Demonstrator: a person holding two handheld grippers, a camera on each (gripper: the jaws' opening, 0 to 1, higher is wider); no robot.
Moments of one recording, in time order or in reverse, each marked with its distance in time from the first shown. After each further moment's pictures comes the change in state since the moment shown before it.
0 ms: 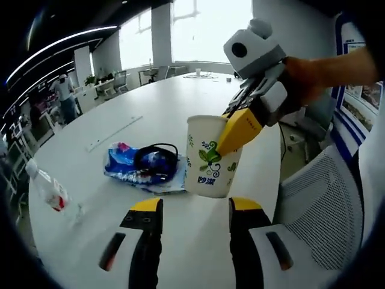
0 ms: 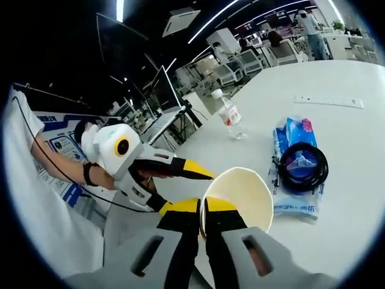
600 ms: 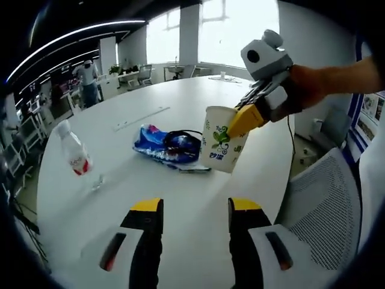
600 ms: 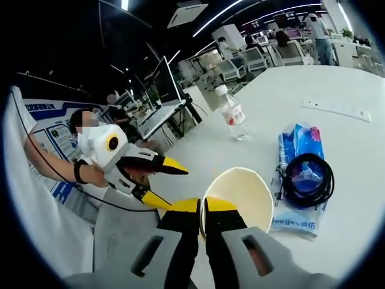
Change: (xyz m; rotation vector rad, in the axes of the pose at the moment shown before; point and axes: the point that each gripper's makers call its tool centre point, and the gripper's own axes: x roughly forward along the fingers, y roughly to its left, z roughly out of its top) left arm -0.045 0.031 -0.038 -0.125 -0.009 0.117; right arm 0.030 -0.004 0.009 -0.080 0.058 -0.024
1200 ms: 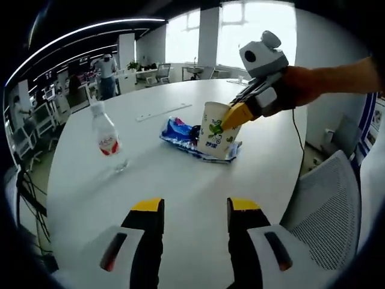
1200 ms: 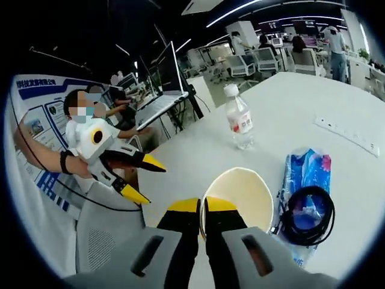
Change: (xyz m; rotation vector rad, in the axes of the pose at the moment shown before) left arm -0.033 0.039 -0.021 -0.078 -0.014 0.089; right arm 0.050 -0.011 0.027 -0.135 0.082 -0.010
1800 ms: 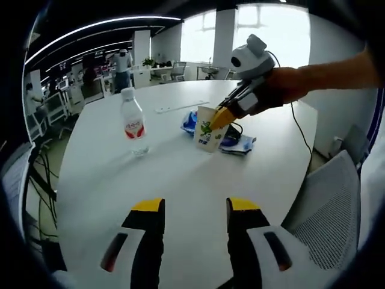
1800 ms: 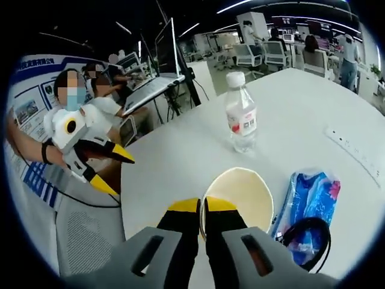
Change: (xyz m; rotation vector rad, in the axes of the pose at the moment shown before) left arm -0.028 0.033 -0.025 -0.072 -0.001 0.075; right arm 0.060 -0.027 0.014 -0.099 0.117 -0.026
